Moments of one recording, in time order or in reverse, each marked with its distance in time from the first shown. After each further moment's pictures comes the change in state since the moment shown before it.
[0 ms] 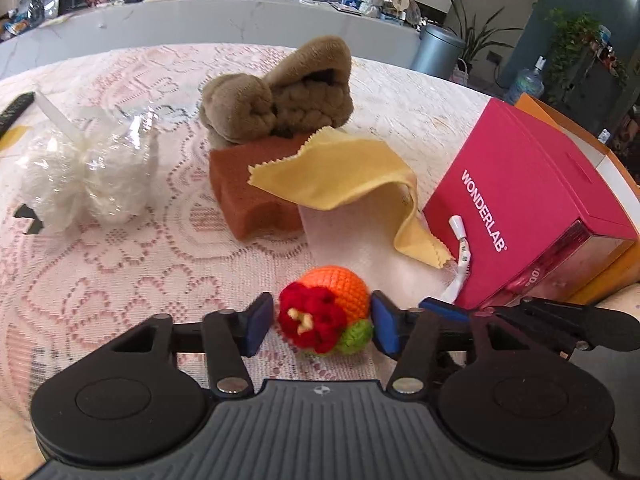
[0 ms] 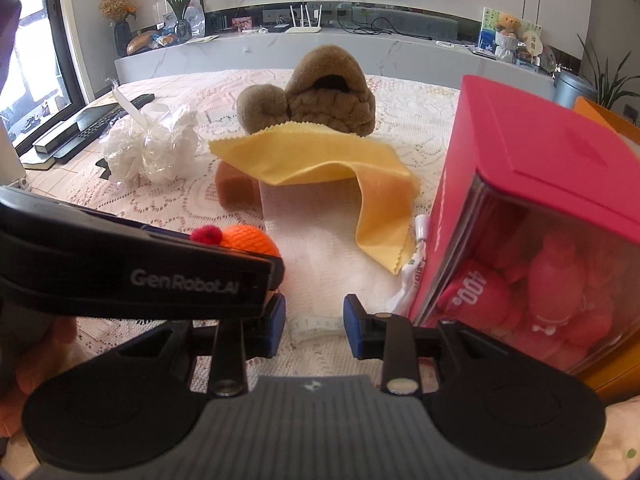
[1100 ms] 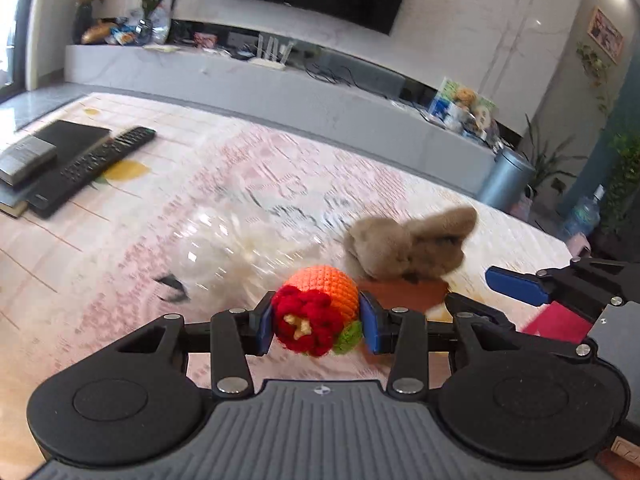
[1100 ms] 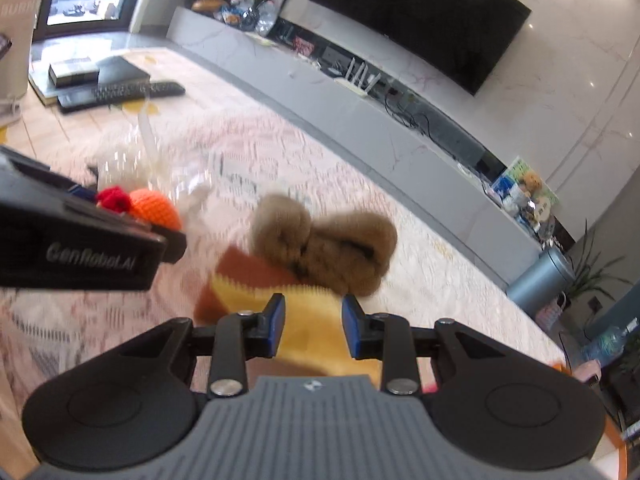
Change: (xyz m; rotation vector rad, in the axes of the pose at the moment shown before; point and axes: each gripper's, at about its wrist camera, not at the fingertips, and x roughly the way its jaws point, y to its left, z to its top) left arm -0.057 0.072 0.017 -0.264 -0.312 0.168; right arm 0.013 0.061 0.090 -0.520 -0.149 -0.157
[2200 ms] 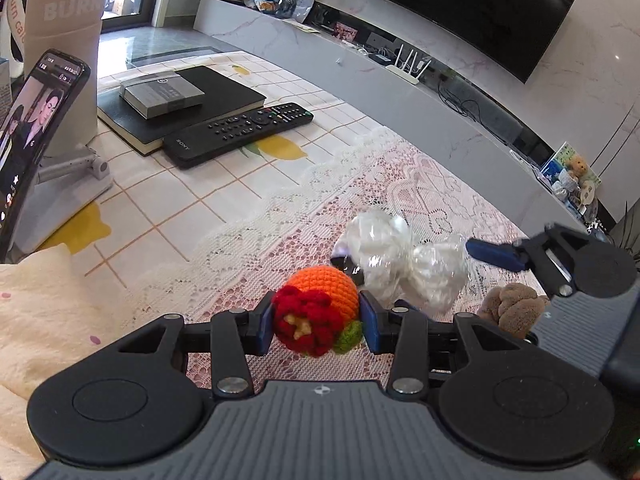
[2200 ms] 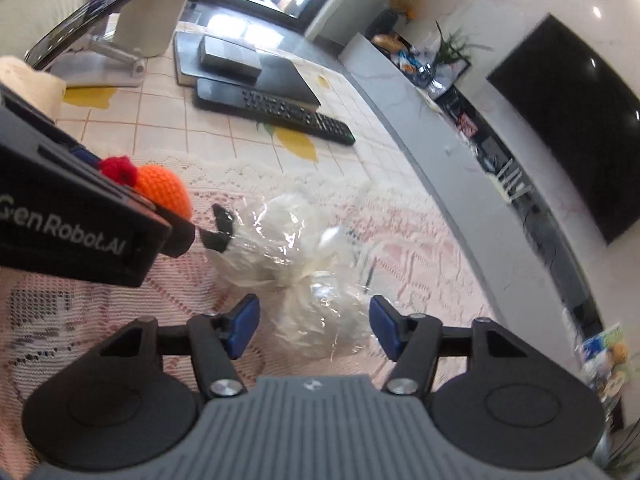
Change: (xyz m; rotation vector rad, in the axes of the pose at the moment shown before) left arm -0.001 0.080 0.006 -0.324 0.010 0.225; right arm 0.073 0.084 0.067 -0.509 -0.150 0.296
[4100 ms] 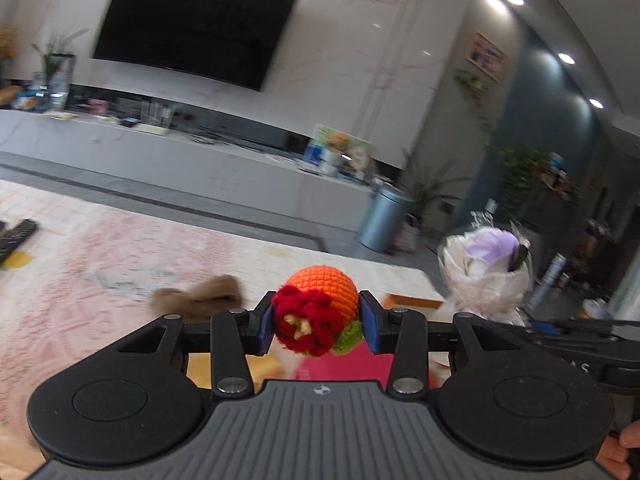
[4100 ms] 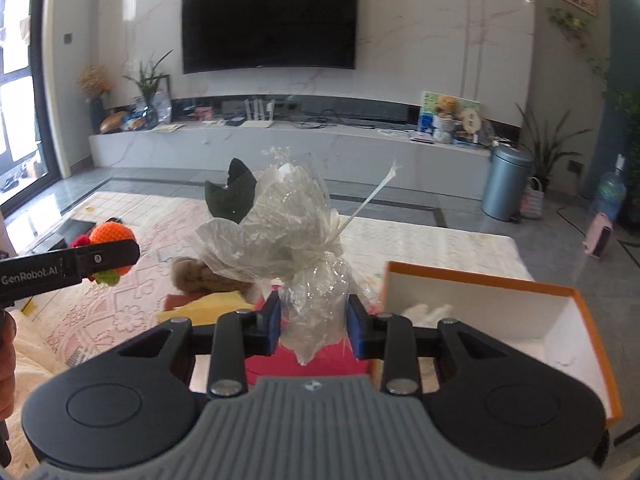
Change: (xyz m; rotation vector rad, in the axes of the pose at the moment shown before) left arm -0.142 -0.187 -0.063 0.464 -0.087 -0.590; right arm -0.346 -0.076 -0.200 1.070 0.009 -0.396
